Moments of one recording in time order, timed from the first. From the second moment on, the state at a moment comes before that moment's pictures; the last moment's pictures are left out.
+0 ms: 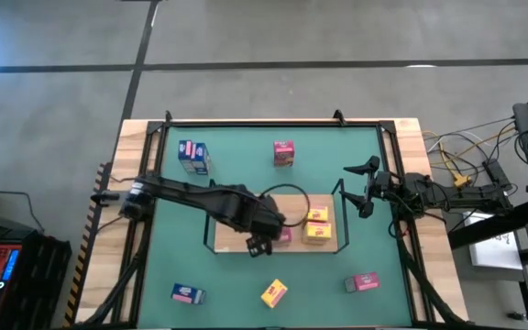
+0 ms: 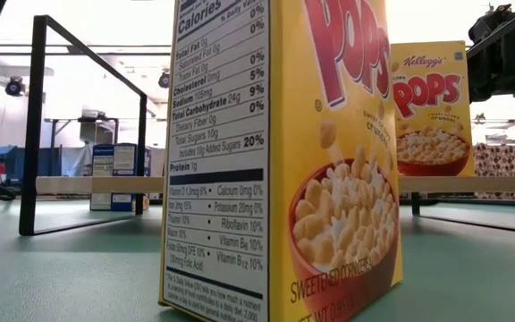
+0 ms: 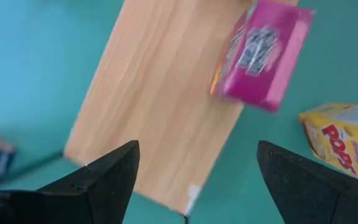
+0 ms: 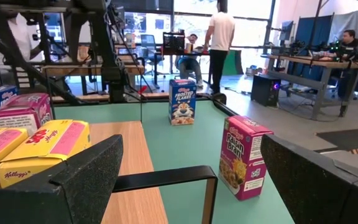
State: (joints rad) left arm -0.29 2.04 2.23 -1.57 -0.20 -0.74; right arm -0.02 0.13 0.04 0.10 0.21 -0.04
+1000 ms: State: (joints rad) left arm -0.75 1.72 1.68 -1.57 0.16 -2.82; right arm -0.02 0.13 0.04 0.10 0.21 -0.04
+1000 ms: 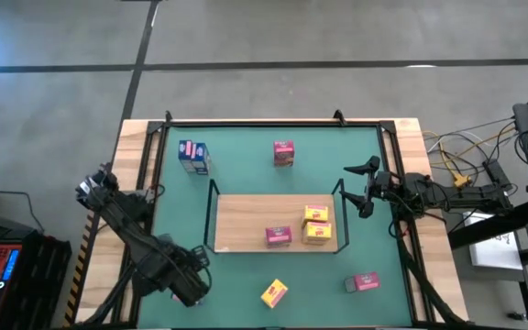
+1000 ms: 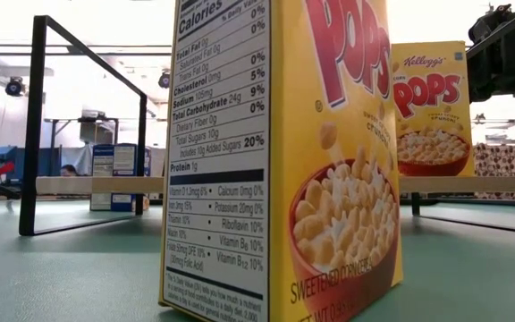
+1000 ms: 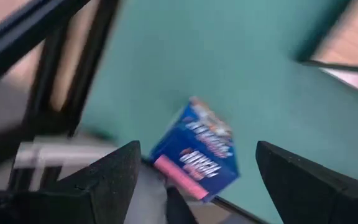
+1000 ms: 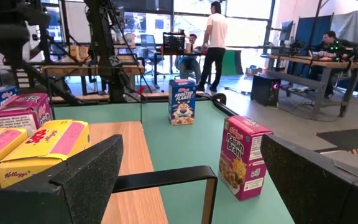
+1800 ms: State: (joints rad) left arm -0.75 1.82 1.69 -1.43 0.24 -3.14; right arm -0.02 0.13 0.04 0.10 0.21 -0.04
